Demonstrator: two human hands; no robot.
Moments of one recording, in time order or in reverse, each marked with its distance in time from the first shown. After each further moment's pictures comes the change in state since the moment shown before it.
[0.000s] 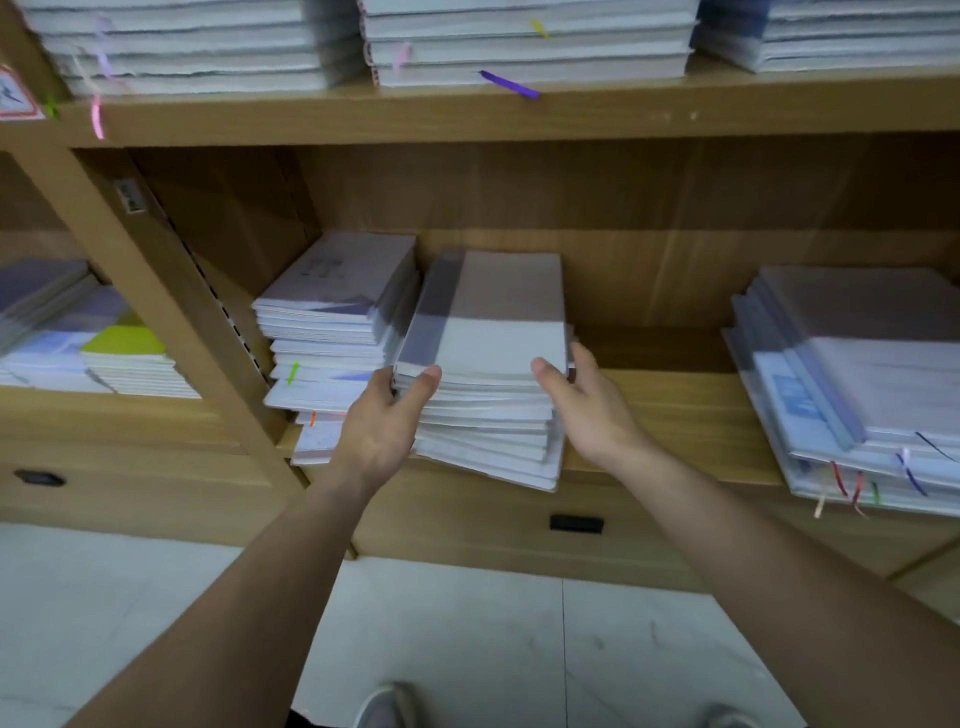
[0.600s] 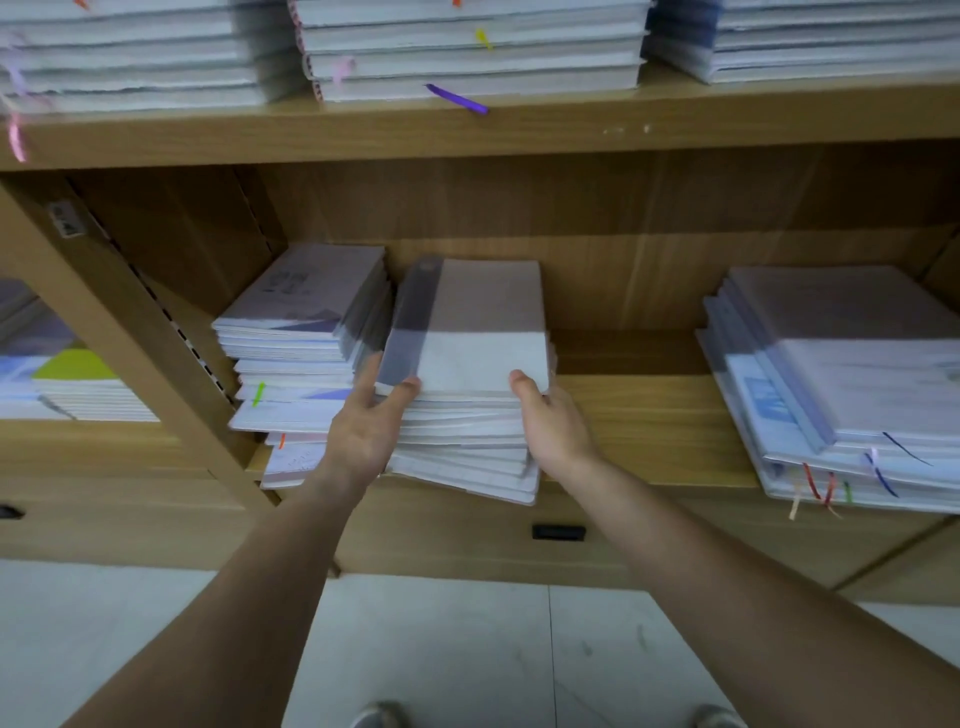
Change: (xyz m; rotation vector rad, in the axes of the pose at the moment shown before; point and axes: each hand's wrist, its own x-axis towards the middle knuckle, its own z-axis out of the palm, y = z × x) left_hand 0.026 0.004 0.016 -0.104 0.011 -0.068; right_hand 0.012 0.005 0.018 0.079 0.102 0.188
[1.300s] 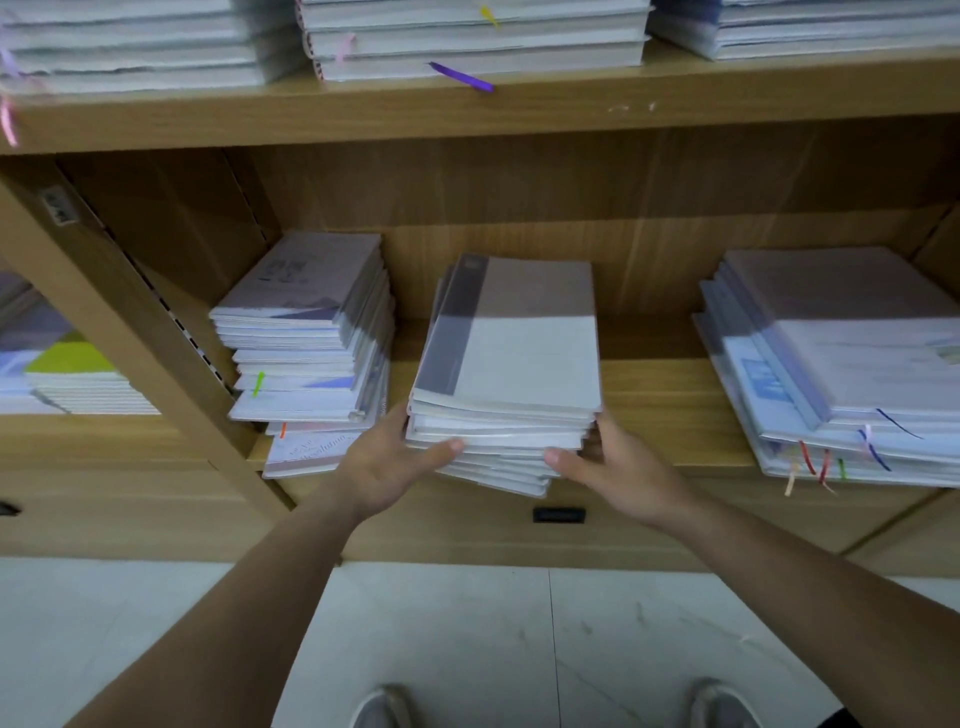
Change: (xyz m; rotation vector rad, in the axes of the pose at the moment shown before) left_hand -0.033 -0.019 -0.005 0.295 -0.358 0.130; right_hand -0.035 0.054 -0.062 -0.263 -0.286 -0.071
